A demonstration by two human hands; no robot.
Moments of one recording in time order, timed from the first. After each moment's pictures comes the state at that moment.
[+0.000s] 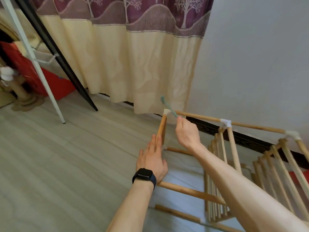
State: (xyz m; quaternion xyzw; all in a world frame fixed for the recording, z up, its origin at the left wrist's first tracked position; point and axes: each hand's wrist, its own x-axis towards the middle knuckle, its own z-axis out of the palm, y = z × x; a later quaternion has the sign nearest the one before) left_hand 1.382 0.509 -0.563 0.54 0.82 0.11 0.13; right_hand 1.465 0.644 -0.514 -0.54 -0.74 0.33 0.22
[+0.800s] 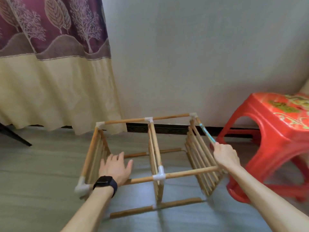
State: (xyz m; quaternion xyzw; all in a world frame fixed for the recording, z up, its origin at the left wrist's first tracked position) left_hand 1.485 0.525 -0.531 0.59 0.80 0.00 0.10; right_hand 1.855 0.611 -0.508 -0.80 -0.56 0.16 0.14
